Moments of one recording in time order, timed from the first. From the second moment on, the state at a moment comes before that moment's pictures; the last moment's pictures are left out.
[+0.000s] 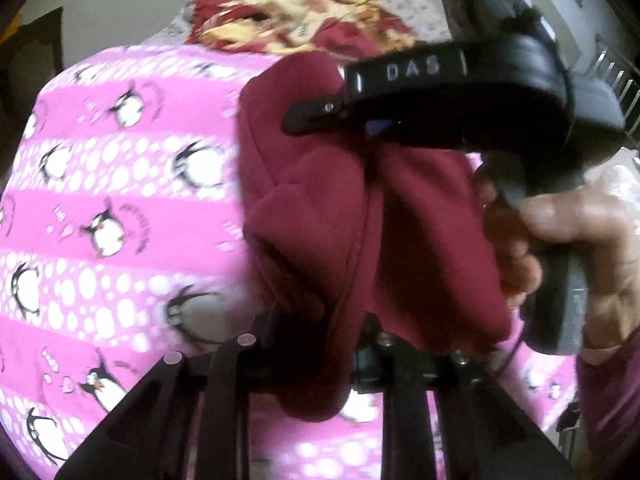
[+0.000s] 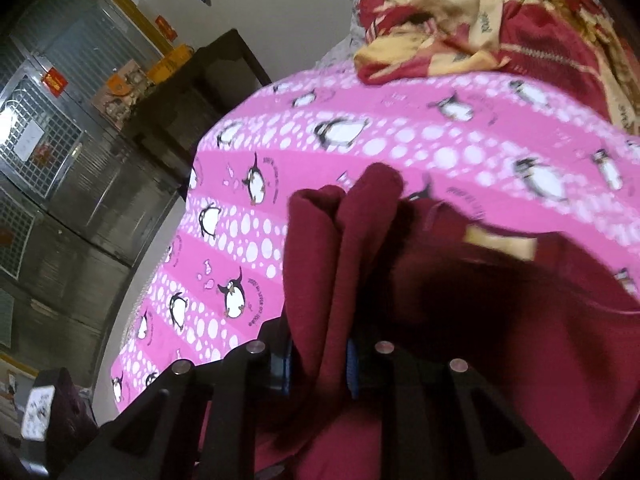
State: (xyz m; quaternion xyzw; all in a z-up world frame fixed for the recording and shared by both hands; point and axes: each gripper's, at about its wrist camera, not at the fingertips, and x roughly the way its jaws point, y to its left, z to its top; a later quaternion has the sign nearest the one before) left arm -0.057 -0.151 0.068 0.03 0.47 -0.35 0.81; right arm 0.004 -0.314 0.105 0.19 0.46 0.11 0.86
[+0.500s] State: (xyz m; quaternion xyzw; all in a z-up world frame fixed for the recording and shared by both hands) left arm -0.125 -0.301 0.079 0.09 0.46 -0.45 0.76; right arm -0.106 -0.467 0.113 0.25 0.43 0.01 0.87
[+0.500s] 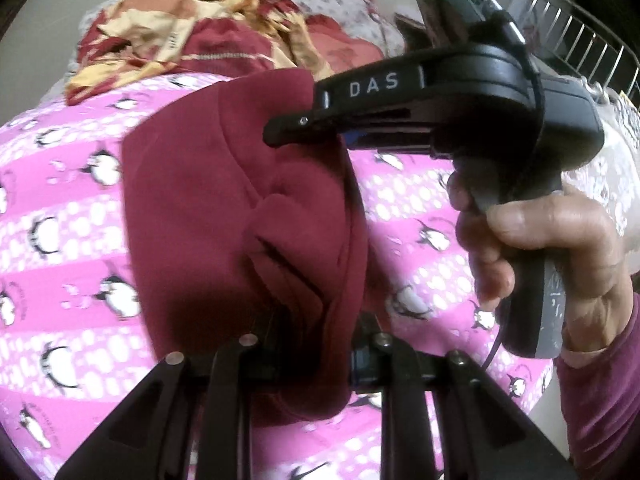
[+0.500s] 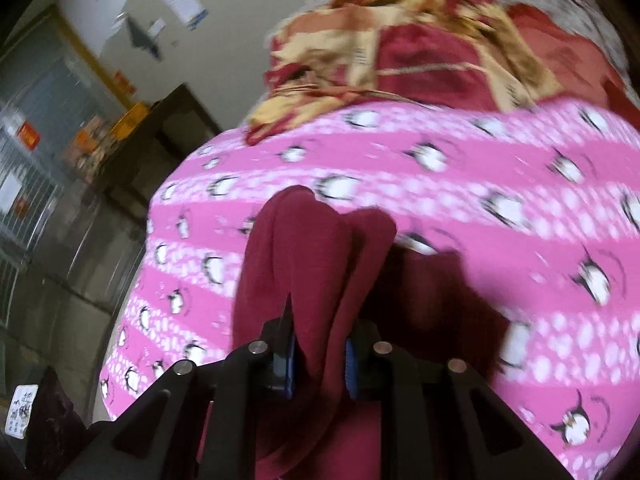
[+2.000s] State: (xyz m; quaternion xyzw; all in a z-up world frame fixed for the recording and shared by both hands) left arm -0.119 -0.252 0.044 0.15 0.47 -0.39 0.78; right arm -0.210 -0.464 0.082 0.30 0.41 -0.06 0.86
